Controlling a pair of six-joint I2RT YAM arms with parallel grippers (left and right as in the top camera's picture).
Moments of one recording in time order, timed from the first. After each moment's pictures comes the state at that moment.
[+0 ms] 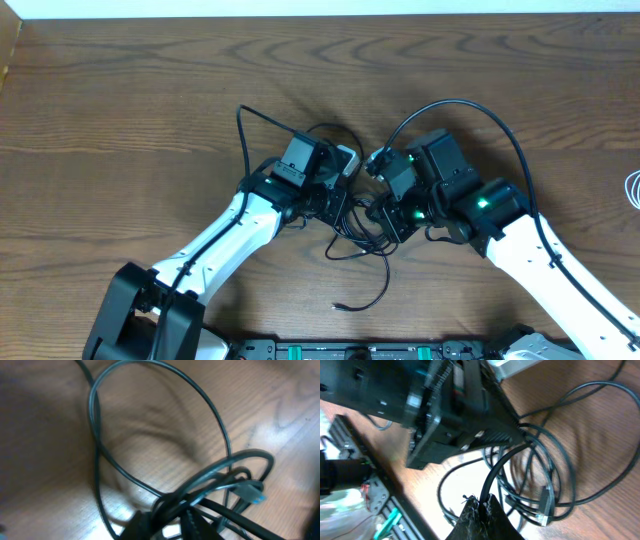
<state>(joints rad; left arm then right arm) -0.53 1.55 0.90 -0.42 0.40 -0.12 0.56 1.31 1.02 -0.76 -0.46 0.06</state>
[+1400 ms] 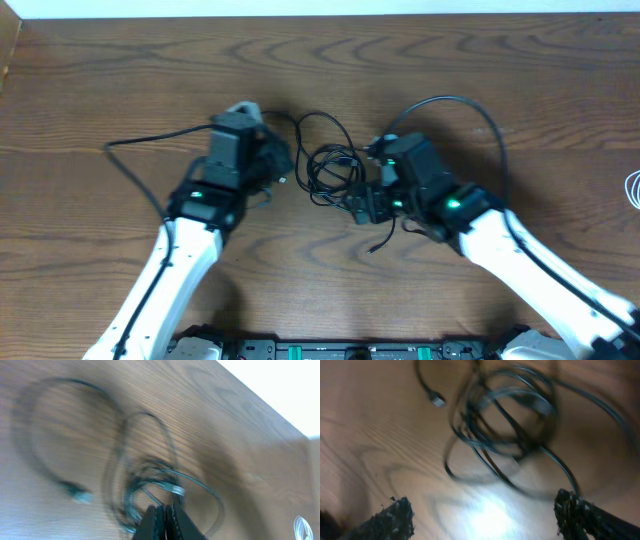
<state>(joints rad) -0.25 1.25 0.90 -0.40 0.14 -0.78 0.63 1.43 0.94 -0.42 -0.21 0.36</state>
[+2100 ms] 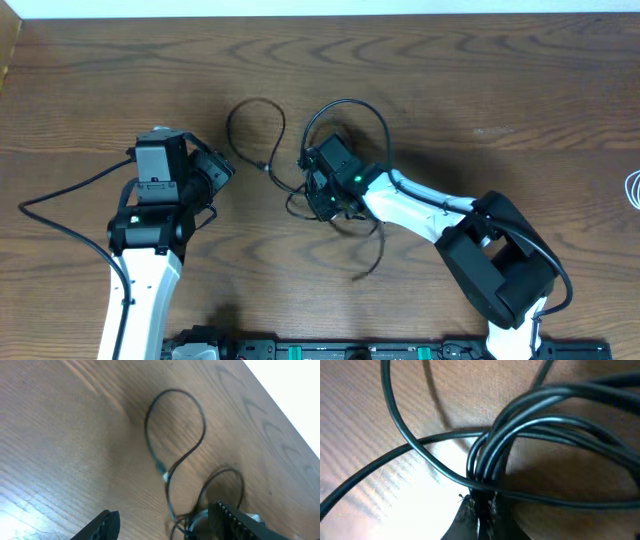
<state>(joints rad) 0.01 1.10 0.90 -0.67 0.05 -0.79 0.76 1.99 1.21 -0.34 -0.18 0.22</state>
